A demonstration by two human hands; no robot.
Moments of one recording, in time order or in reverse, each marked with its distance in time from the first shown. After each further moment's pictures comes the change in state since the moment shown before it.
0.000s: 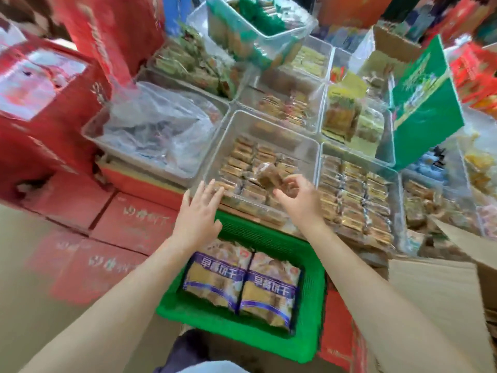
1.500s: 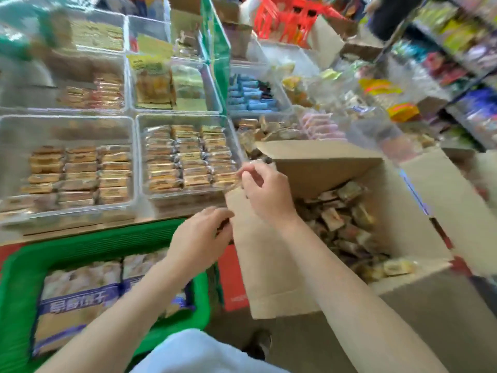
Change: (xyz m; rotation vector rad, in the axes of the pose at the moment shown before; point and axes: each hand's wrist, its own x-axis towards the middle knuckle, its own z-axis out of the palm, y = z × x) left_hand -0.063 0.338 0.022 -0.290 -0.068 0.515; right_hand -0.147 0.149 -0.216 0.055 0.425 0.043
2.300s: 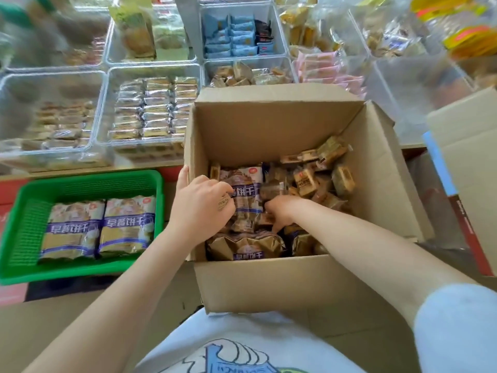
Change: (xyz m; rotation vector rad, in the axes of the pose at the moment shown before) left_hand 0.020 0.190 0.145 0.411 0.152 -0.081; right_hand -0.031 0.295 -0.110 -0.844 -1.220 -0.010
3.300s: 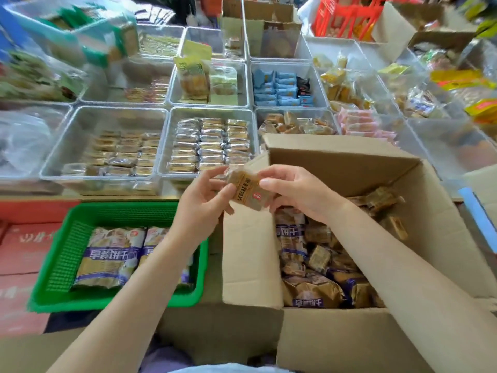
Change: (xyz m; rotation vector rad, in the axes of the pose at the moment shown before) left_hand -0.002 -0.122 -0.076 -1.120 0.147 -0.305; right_hand -0.070 -0.116 -0.143 1.336 0.325 -0.636
